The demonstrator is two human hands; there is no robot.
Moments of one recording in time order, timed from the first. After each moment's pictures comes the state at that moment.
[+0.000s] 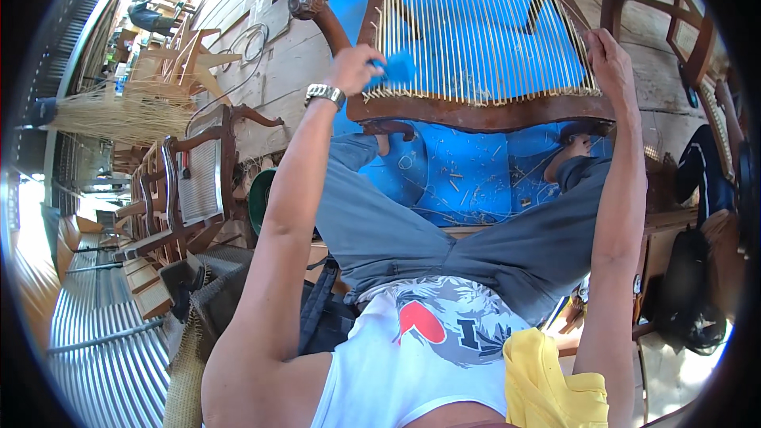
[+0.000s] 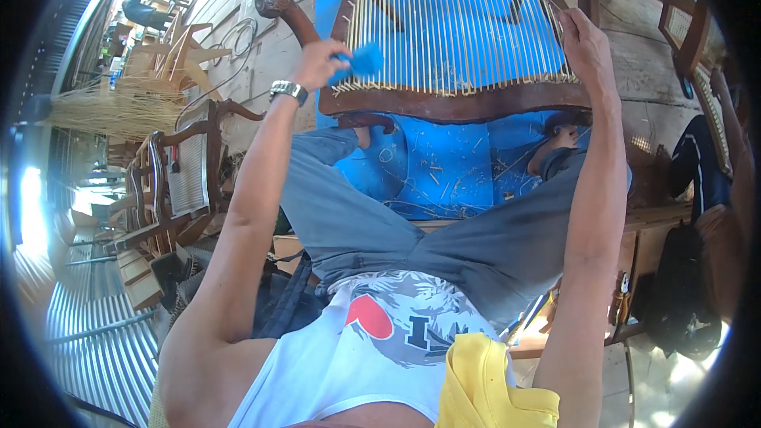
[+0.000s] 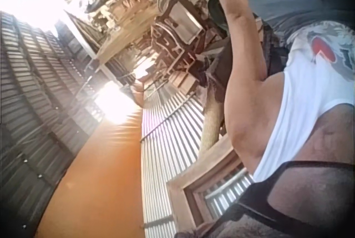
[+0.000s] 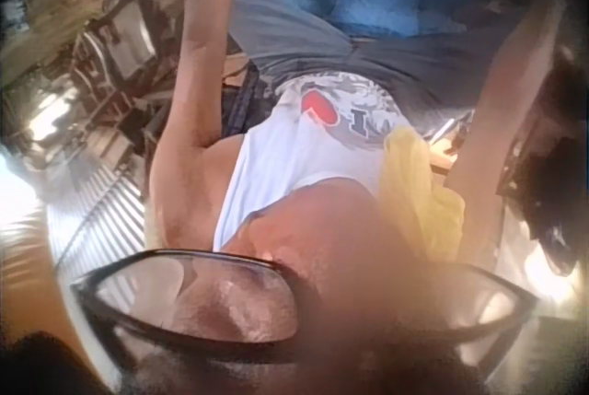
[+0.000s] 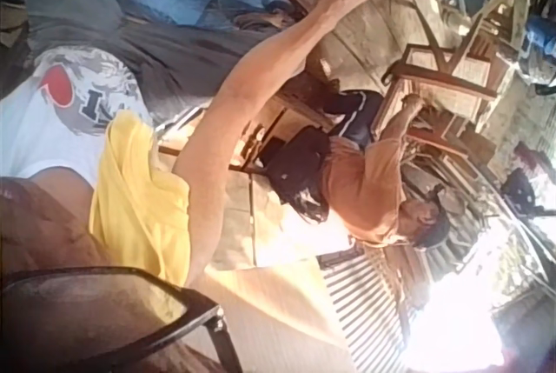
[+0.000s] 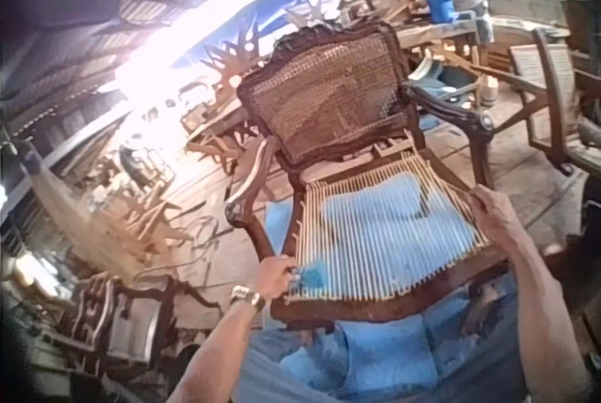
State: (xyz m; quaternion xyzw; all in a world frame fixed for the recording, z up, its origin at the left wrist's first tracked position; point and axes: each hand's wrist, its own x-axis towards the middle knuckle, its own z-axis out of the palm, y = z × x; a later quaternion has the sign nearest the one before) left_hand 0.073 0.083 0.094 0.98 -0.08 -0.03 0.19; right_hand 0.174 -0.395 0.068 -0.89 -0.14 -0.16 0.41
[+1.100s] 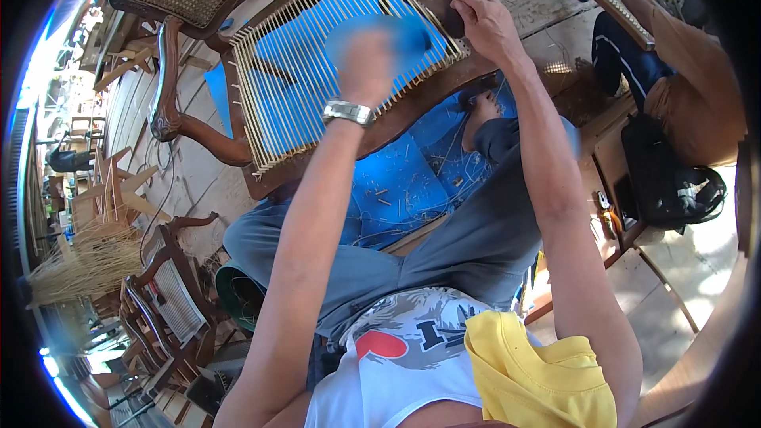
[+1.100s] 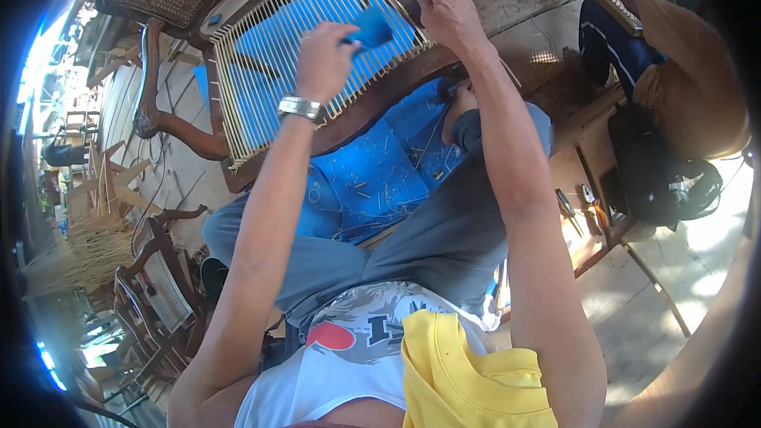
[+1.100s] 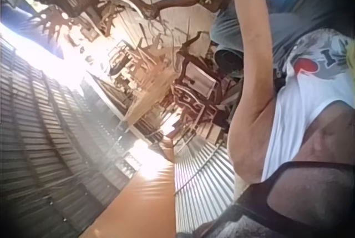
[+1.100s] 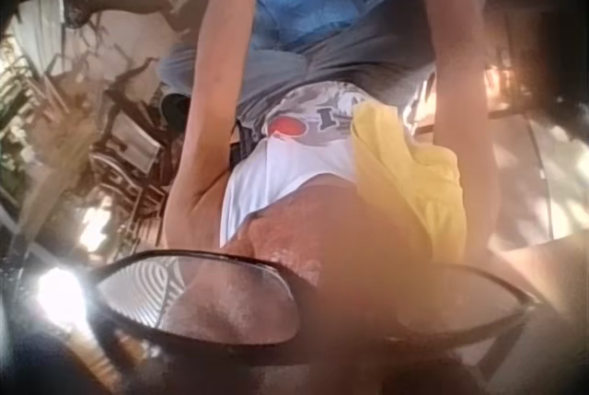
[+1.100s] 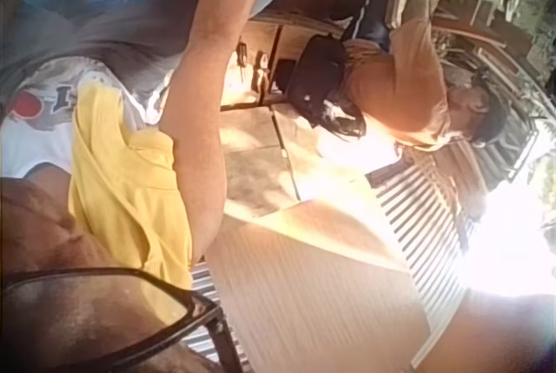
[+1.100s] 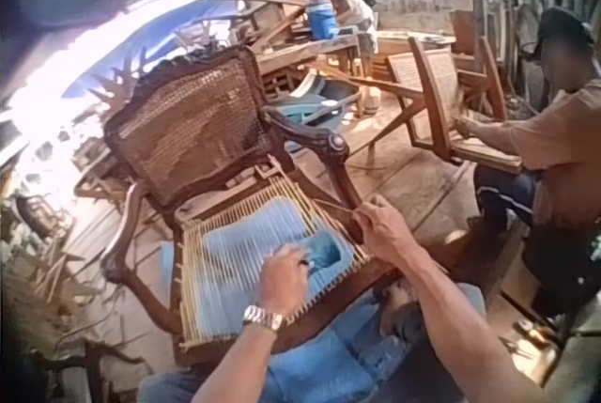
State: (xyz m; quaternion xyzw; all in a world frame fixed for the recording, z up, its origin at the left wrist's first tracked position) left_hand 0.146 -0.186 0.070 0.93 -0.23 0.13 0.24; right_hand 0.166 -0.425 0.057 -0.89 -0.10 -0.28 0.34
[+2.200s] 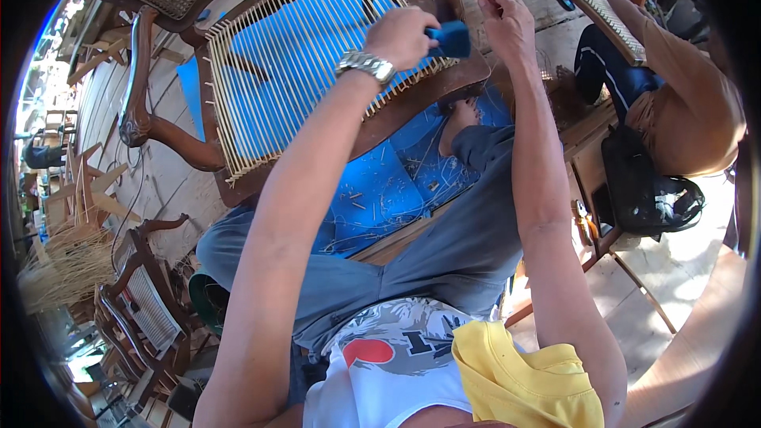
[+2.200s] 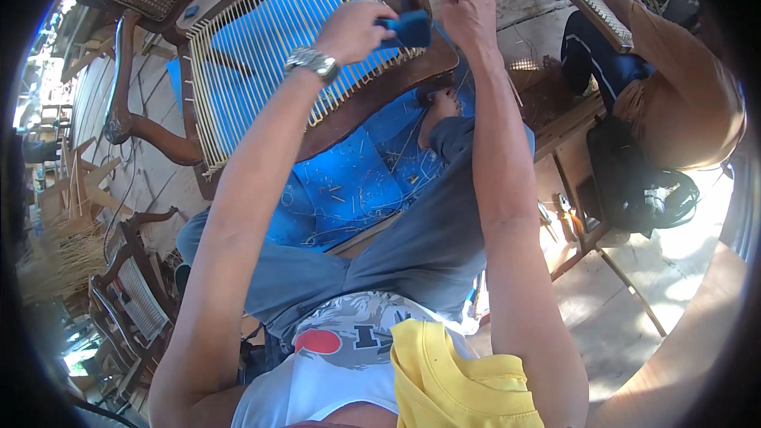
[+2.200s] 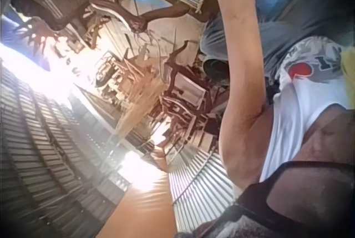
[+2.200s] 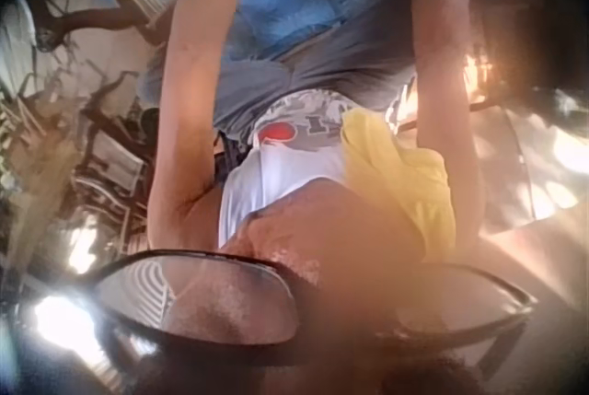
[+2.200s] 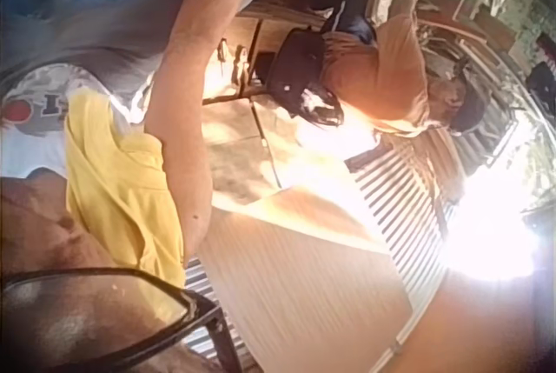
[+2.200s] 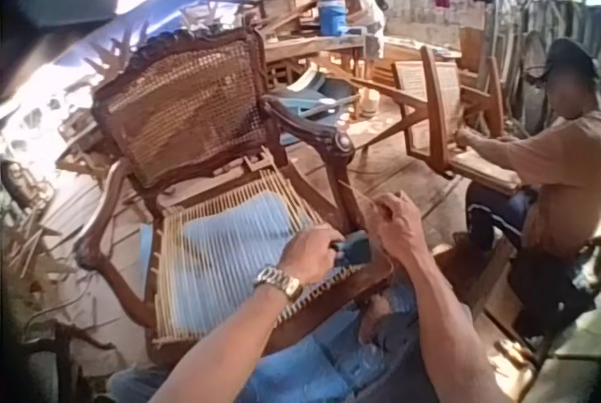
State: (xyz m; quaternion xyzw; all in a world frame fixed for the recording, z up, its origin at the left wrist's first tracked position) left_hand 0.185 -0.248 0.087 0.92 -0.29 -0.02 0.24; right_hand 0.172 -0.457 0.063 -0.88 0.01 -0.32 0.35
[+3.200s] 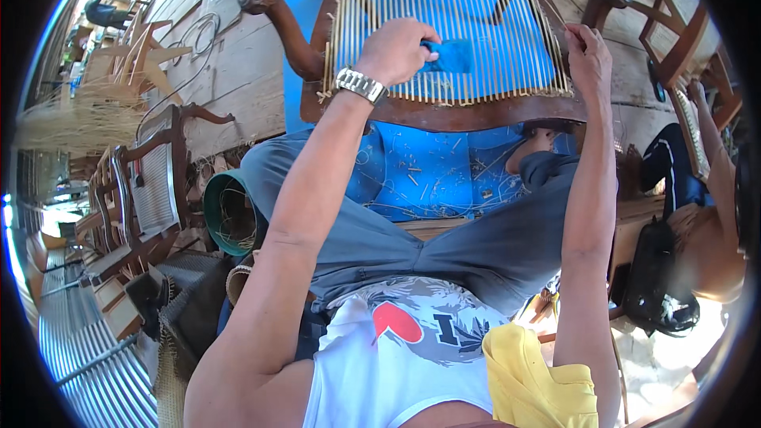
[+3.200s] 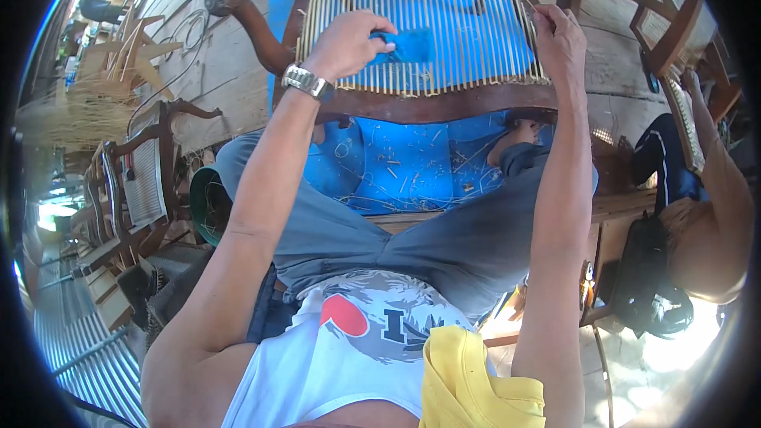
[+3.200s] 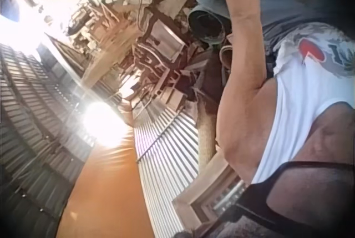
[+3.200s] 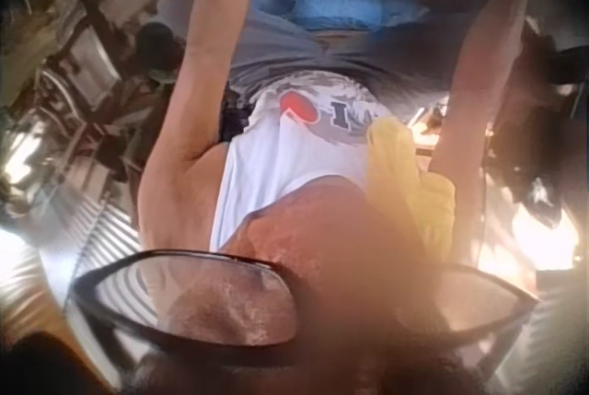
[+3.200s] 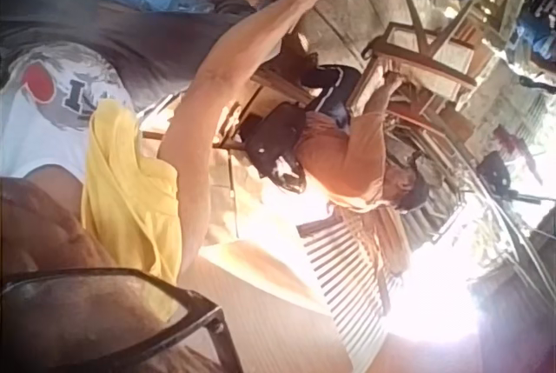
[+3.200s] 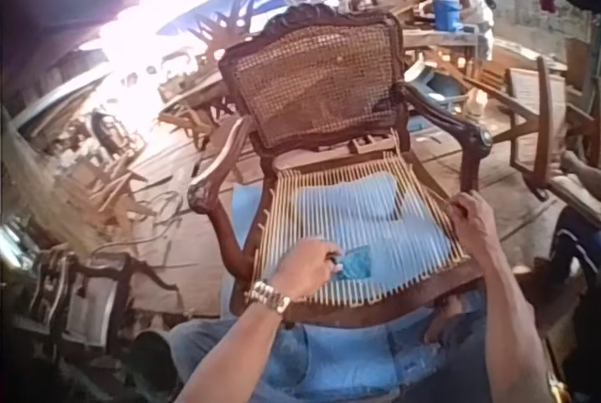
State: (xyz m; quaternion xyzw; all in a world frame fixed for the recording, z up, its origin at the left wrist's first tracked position) left_hand 0.109 -0.065 0.106 0.97 -0.11 -0.04 0.21; right_hand 0.190 -0.399 0.067 -0.91 -0.12 -0.23 0.33
